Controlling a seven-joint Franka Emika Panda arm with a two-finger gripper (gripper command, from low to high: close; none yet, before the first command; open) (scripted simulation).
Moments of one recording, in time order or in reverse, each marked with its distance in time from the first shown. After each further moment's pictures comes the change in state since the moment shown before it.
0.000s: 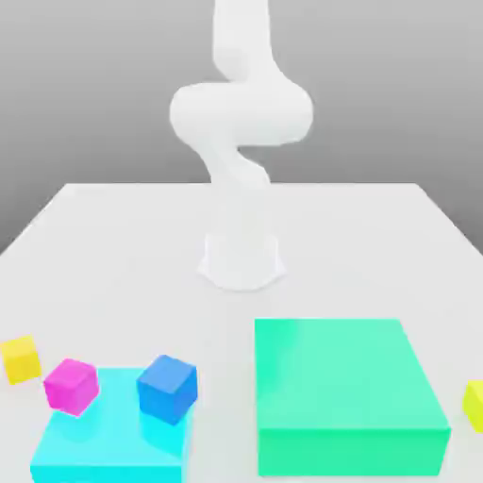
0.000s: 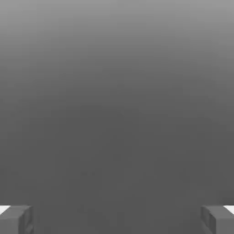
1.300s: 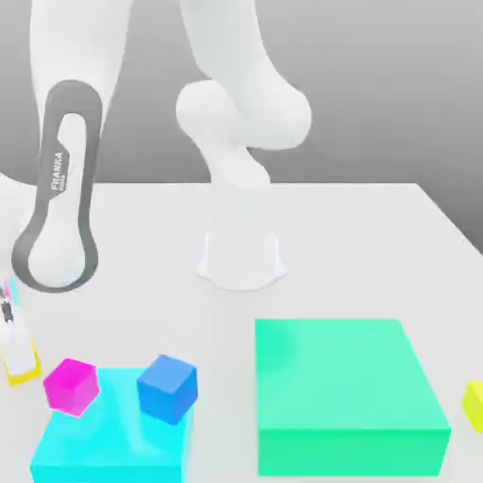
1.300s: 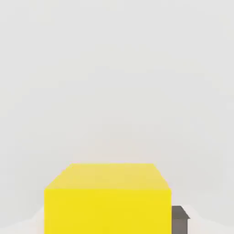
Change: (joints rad) arm -0.456 1.149 -0.248 -0.165 0.476 0.539 -0.200
